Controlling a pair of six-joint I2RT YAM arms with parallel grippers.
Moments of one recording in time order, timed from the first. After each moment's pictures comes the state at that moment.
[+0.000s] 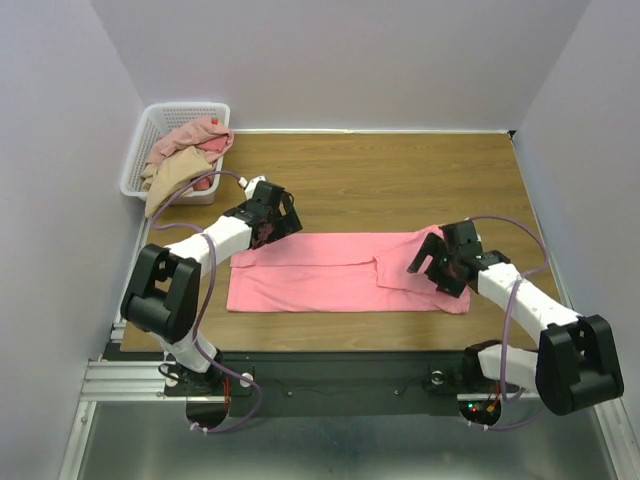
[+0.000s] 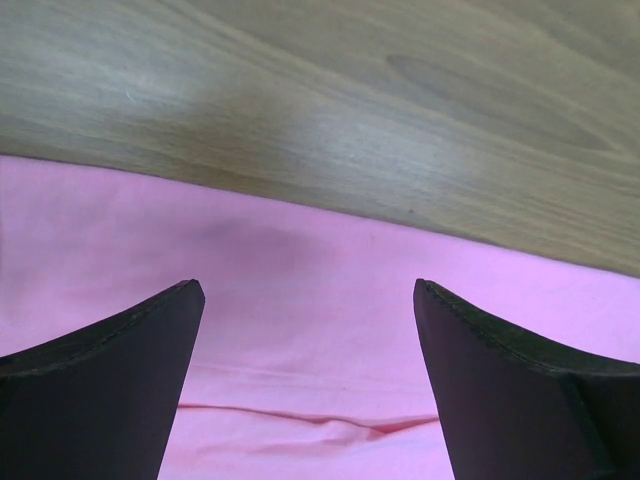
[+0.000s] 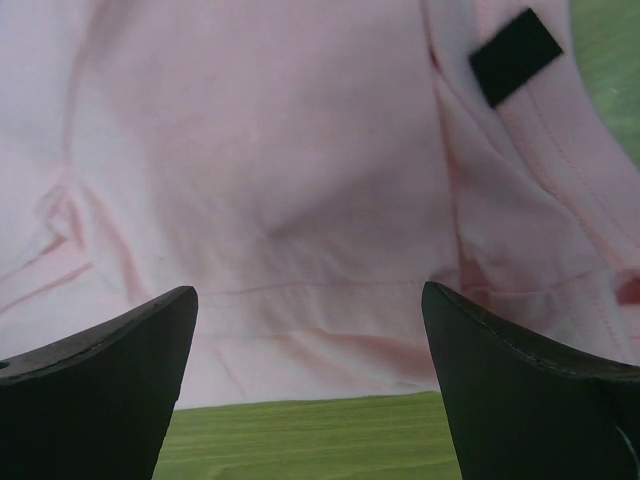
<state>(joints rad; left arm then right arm) -0.44 1.59 1.00 -0.29 -0.19 -0.73 0.25 1.16 0.61 -0.46 0.03 0.79</state>
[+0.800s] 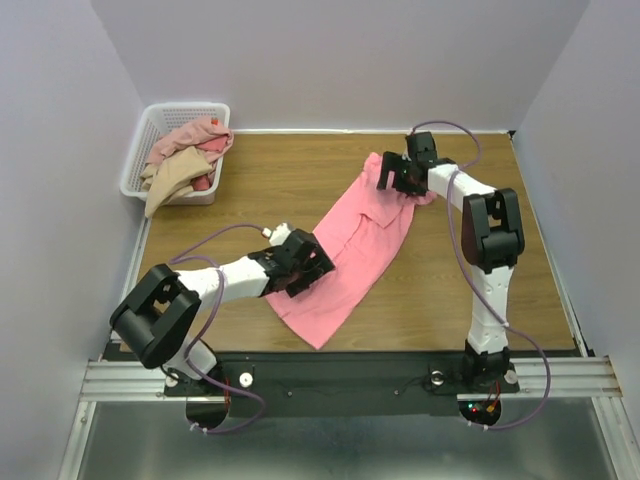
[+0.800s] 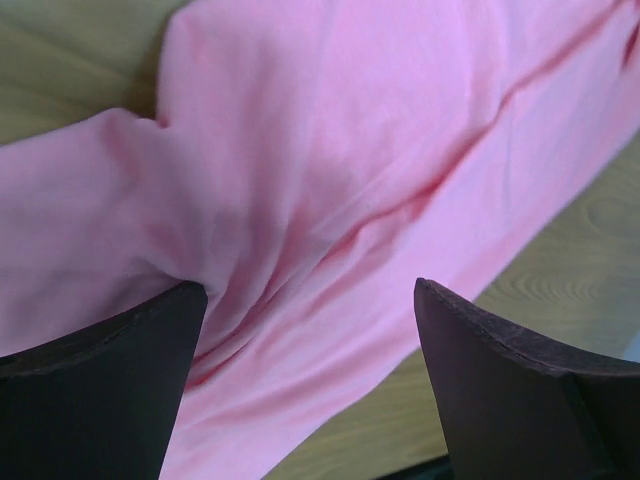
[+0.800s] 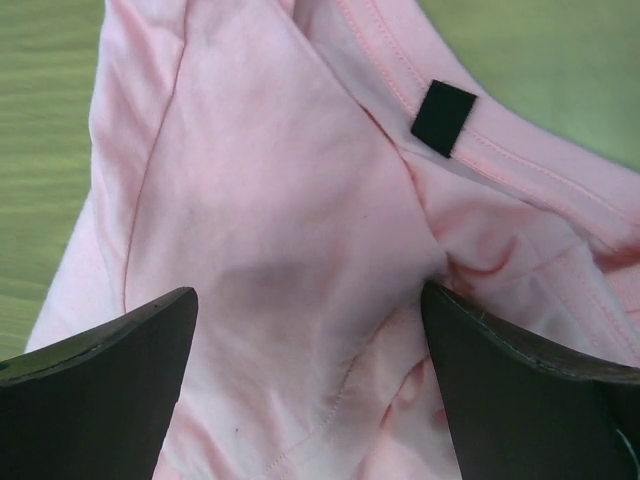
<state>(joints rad) -0.76 1.48 0.72 -0.16 -0.15 -1.23 0.21 2.17 1.63 -0.34 -0.06 0.38</state>
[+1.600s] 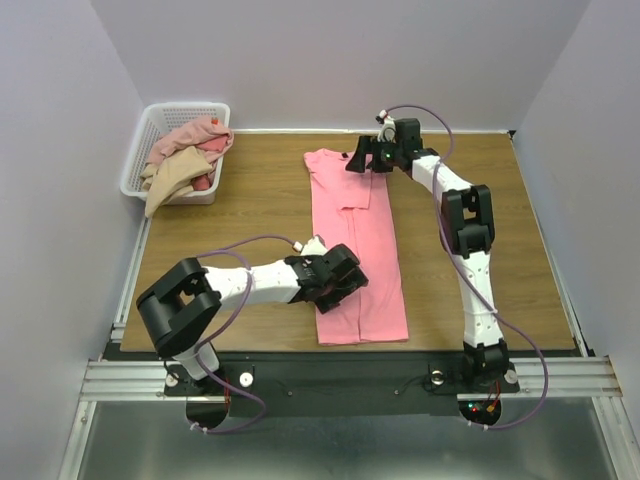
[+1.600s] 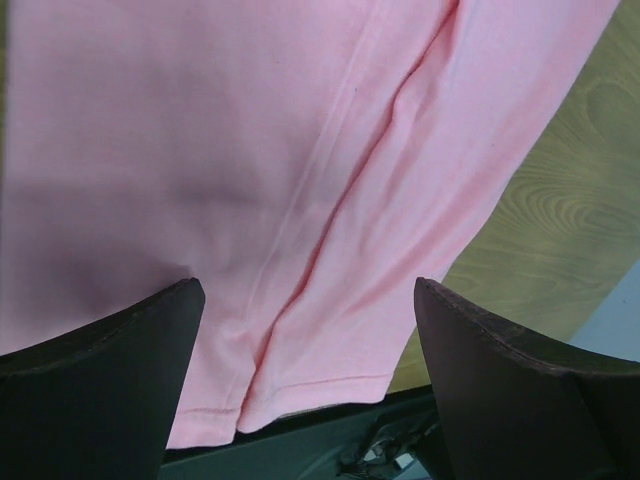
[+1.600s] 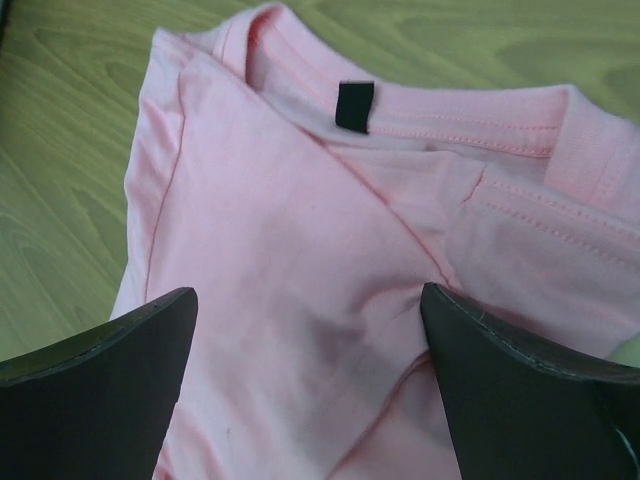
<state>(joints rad) -1.03 1.61 0.91 -0.28 -0.18 -1.51 0.22 2.55 2.15 -0.21 -0.58 0.23</state>
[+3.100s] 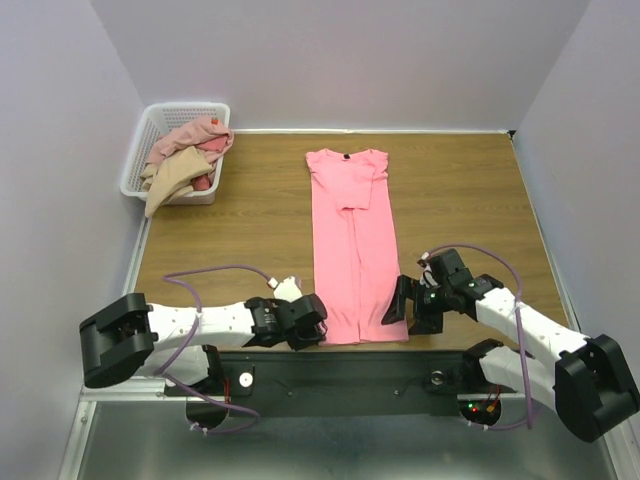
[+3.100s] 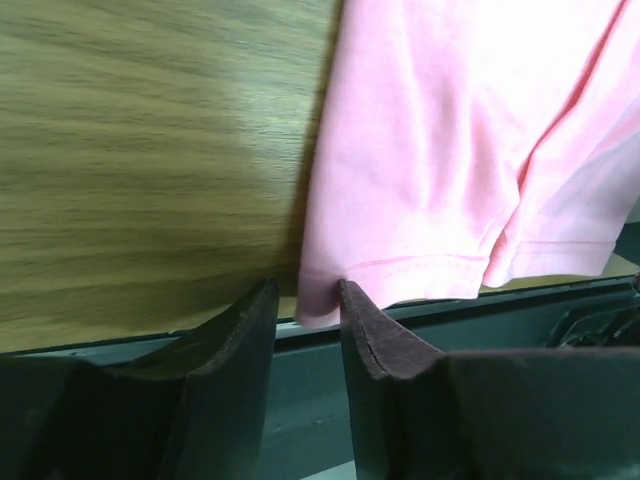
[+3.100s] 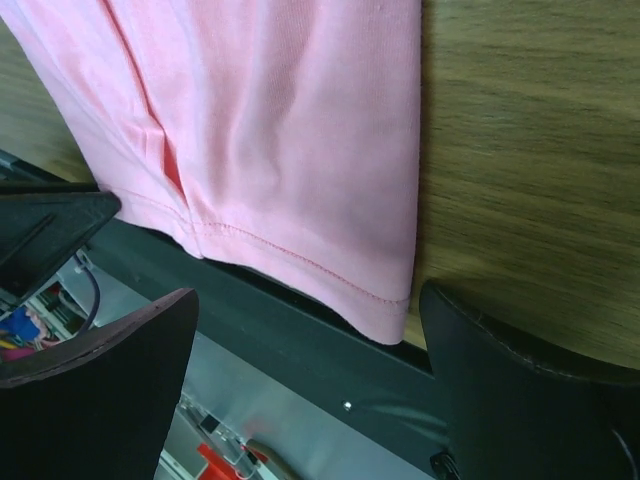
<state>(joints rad) -1.22 1.21 0.51 -0.38 -0.22 -1.51 0.45 1.02 0.43 -0.55 -0.45 0.70</state>
